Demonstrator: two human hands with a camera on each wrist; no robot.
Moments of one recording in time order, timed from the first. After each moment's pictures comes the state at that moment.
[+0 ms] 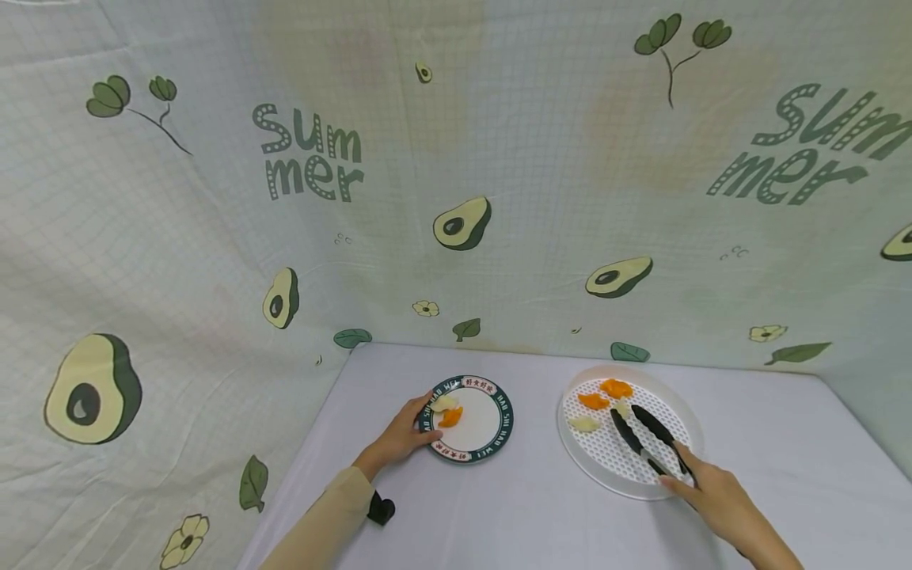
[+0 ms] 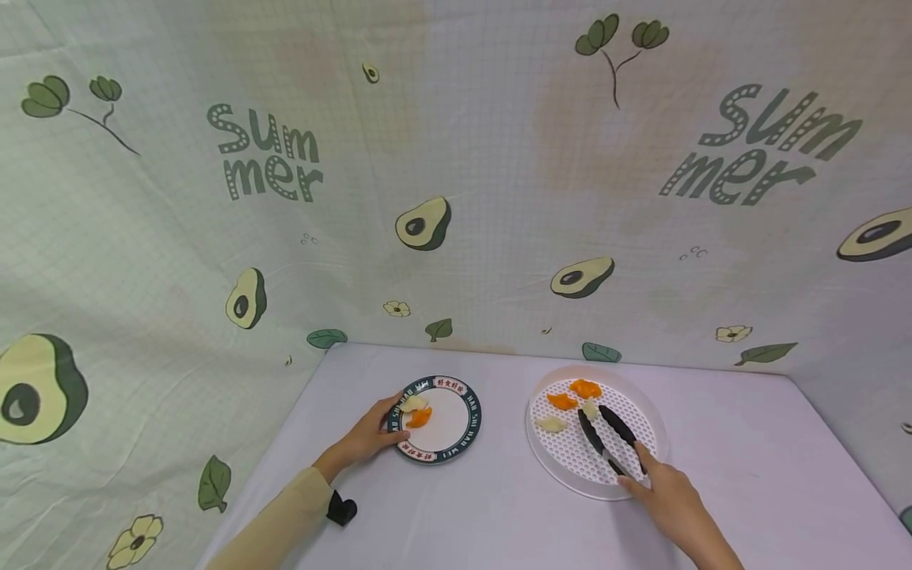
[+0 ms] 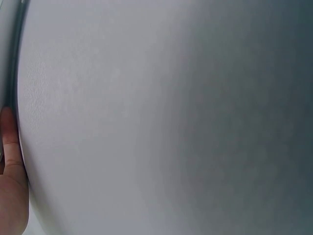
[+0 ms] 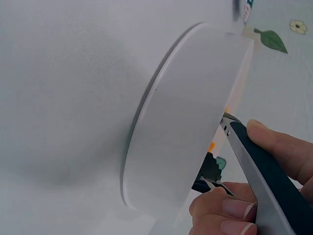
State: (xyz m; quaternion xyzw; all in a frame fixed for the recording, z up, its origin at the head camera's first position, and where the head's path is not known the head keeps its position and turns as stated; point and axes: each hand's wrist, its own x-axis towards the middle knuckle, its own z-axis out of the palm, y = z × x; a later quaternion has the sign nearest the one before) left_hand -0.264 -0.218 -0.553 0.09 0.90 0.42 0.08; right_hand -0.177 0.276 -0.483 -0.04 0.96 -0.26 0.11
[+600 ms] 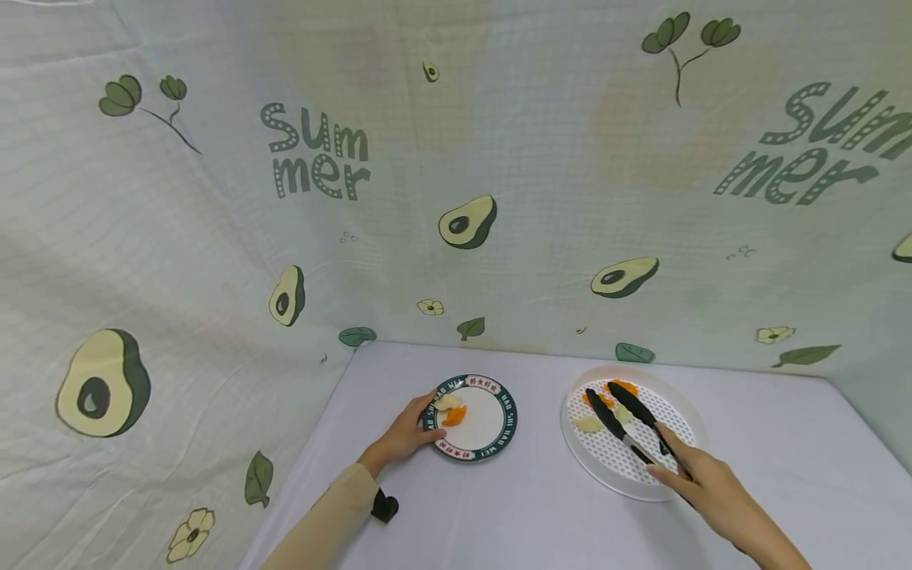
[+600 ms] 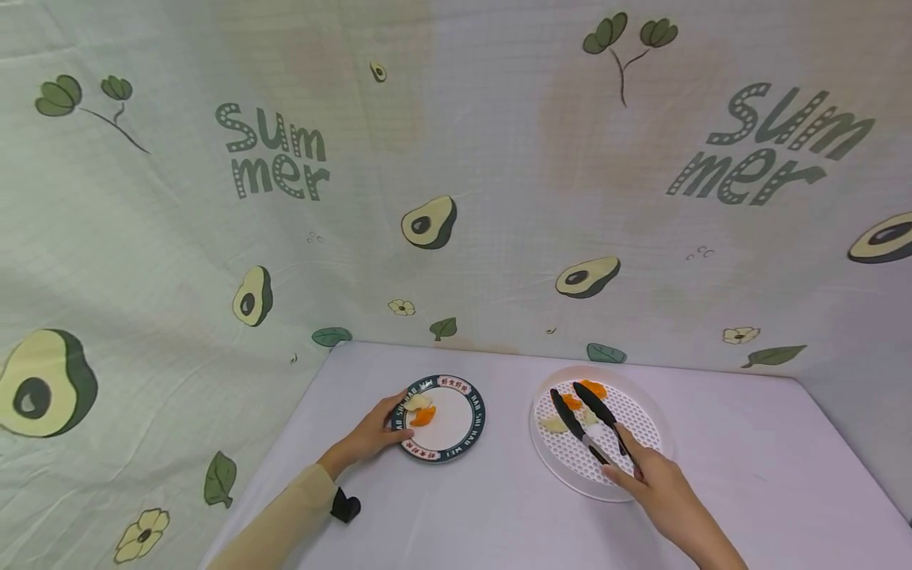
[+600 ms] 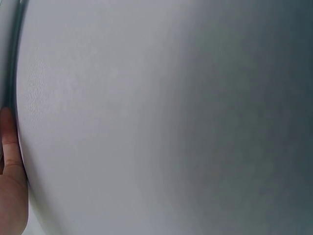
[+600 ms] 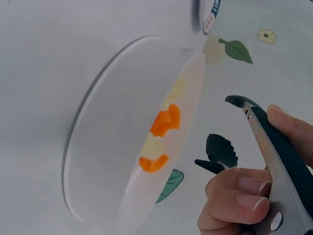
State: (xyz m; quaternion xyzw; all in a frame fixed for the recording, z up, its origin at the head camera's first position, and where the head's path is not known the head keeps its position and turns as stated) left_hand -0.264 -0.219 -0.552 0.08 0.90 0.42 0.09; right_hand -0.166 0.249 -0.453 -0.08 0.94 -0.32 0.07
